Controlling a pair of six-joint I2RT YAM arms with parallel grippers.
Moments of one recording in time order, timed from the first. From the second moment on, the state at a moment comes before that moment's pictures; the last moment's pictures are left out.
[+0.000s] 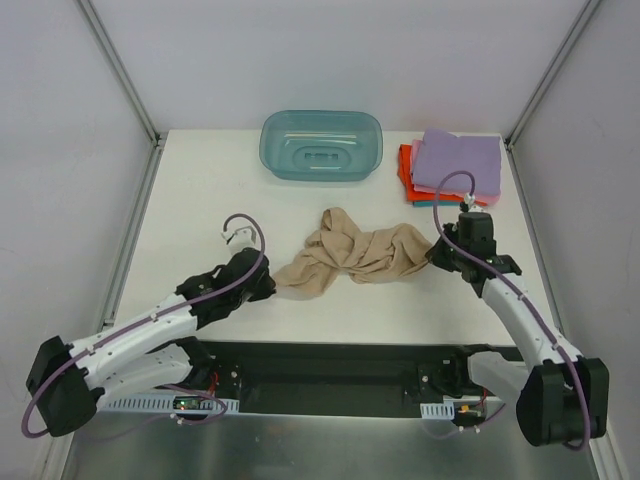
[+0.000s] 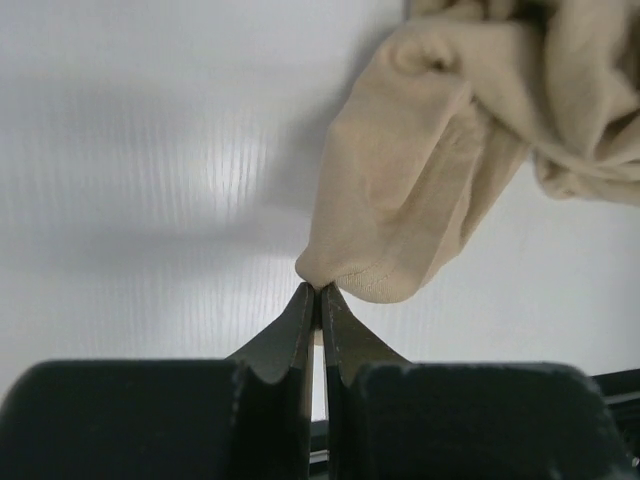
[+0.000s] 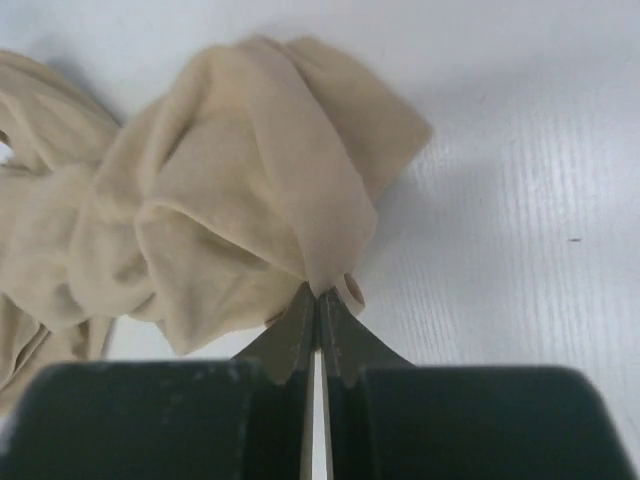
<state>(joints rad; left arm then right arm) -0.82 0.94 0.55 -0.48 -0.29 -0.91 0.16 1.06 0.63 -0.38 -0.07 0.49</state>
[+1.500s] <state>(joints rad) -0.62 1.01 1.23 -0.42 -0.65 -0.26 0.16 0.81 1.14 -0.90 0.27 0.36</state>
